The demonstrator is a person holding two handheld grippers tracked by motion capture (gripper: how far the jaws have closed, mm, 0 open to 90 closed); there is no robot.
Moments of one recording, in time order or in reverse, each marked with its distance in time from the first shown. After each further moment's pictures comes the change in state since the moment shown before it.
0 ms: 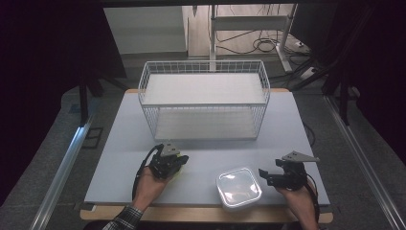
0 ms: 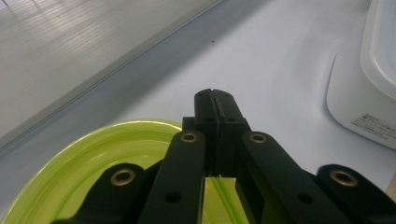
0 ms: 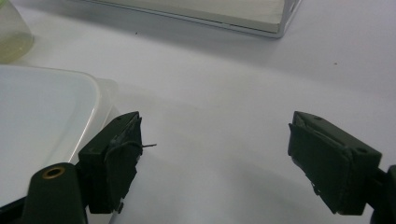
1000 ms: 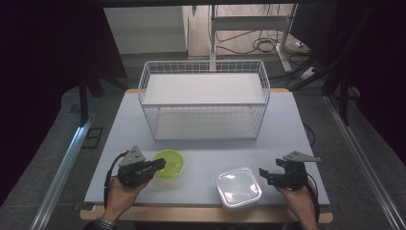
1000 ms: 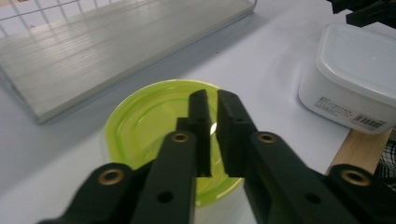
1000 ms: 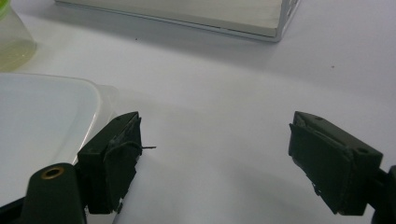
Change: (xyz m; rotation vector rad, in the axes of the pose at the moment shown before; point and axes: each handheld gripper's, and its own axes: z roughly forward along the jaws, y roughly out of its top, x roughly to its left) left arm 0.021 -0.038 -0.066 -0.150 -0.045 -0.062; right arm 0.000 0.001 -0.001 -0.018 0.000 0.013
